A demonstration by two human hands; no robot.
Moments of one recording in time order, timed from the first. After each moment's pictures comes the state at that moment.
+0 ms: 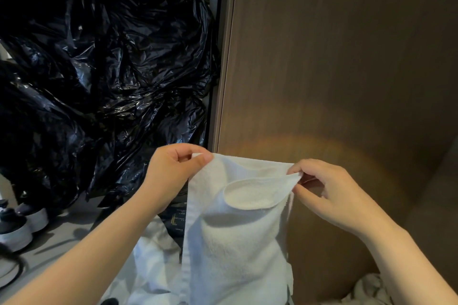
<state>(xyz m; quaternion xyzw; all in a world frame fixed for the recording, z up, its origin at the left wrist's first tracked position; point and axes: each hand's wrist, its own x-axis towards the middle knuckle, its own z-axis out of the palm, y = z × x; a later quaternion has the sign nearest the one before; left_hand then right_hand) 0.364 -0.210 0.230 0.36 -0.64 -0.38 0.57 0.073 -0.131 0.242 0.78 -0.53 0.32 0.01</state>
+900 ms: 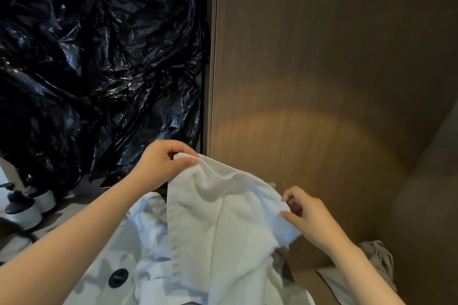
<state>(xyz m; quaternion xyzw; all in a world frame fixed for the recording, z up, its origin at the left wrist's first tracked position) 0.381 -0.225 0.195 0.43 -0.76 -0.28 0.41 0.048 -0.120 0.113 0.67 -0.66 0.29 -0.15</state>
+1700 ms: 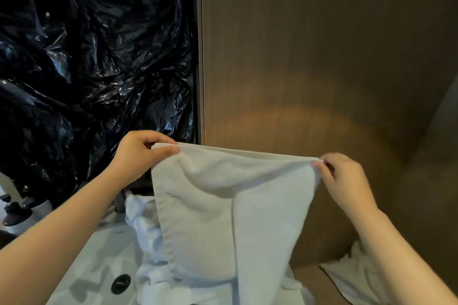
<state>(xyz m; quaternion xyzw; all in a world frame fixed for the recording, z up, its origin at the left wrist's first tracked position) 0.398 -0.240 0.212 0.45 -0.72 -0.24 0.47 -0.003 -0.133 0.163 0.62 -0.69 0.37 0.10</state>
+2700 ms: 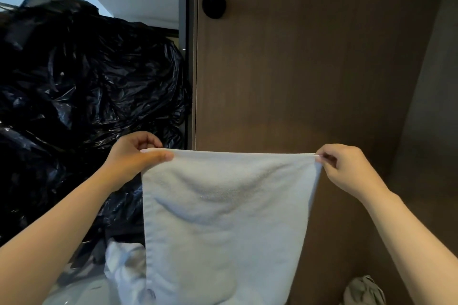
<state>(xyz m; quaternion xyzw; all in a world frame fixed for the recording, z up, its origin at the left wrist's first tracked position) 0.400 -0.244 0.291 0.41 -0.70 -0.26 0.52 -0.032 -0.120 0.284 0.63 -0.68 0.35 0.14</state>
